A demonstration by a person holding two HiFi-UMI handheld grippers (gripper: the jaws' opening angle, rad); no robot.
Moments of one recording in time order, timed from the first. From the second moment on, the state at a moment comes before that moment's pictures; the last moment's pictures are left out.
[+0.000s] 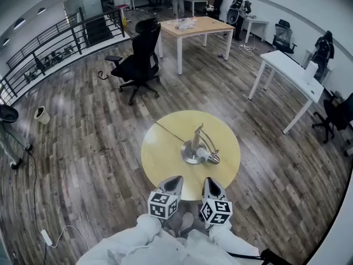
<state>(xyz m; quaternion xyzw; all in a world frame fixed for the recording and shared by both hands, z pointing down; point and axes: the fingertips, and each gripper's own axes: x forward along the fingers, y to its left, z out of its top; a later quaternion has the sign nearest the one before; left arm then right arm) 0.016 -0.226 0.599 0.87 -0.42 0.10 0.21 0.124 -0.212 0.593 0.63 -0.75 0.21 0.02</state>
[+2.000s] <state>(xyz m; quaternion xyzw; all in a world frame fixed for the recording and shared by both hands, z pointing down) -0.020 -0.132 0.563 0.87 -0.45 0.09 0.17 0.077 -0.119 0.553 0.64 -0.76 0.13 0.04</state>
